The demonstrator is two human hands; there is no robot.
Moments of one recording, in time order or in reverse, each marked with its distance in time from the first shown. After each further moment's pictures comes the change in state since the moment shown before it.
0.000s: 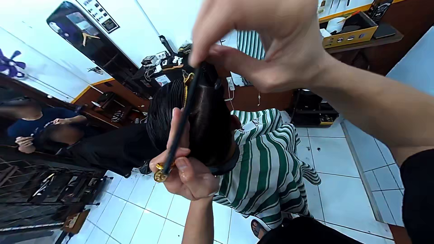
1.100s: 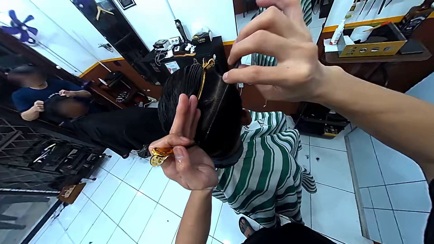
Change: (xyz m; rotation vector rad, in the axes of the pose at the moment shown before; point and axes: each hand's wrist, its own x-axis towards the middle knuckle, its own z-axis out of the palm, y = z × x) left_hand 0.002 0.005 0.001 -0.168 0.107 -0.072; right_hand -0.036 0.027 0.018 -0.383 -0.057 -0.262
